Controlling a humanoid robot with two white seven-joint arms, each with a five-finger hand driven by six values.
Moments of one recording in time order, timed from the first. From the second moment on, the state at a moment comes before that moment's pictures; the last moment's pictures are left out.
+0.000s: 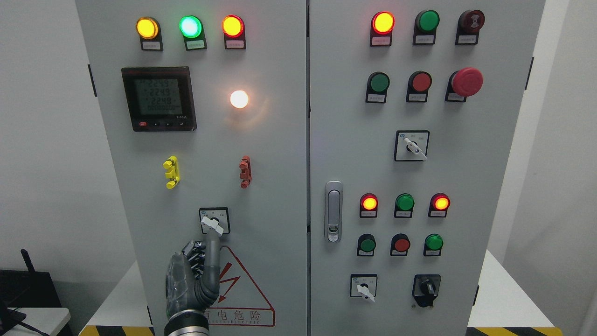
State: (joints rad) left arm -0.34 -0.12 -0.17 -1.89 -0.27 0.50 0.40; right arm 0.12 0.12 0.00 -0.11 0.00 0.01 -0.06
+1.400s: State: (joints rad) left arm 0.30 -0.02 0.38 -1.22 -0.02 -0.75 -0.13; right arm 0.12 0.12 0.00 -0.11 0.00 0.01 -0.06
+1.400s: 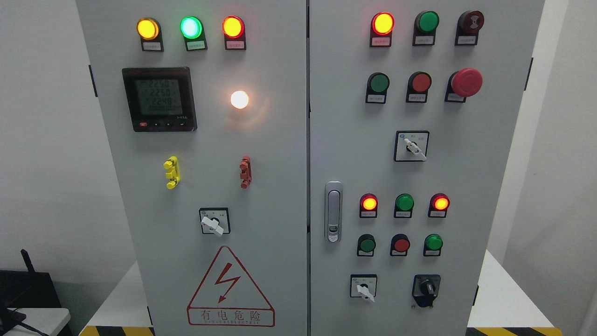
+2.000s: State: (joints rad) left arm 0.33 -0.01 0.48 -0.52 0.00 -0.77 -0.18; right arm 0.12 0.12 0.00 -0.11 0.00 0.01 -0.06
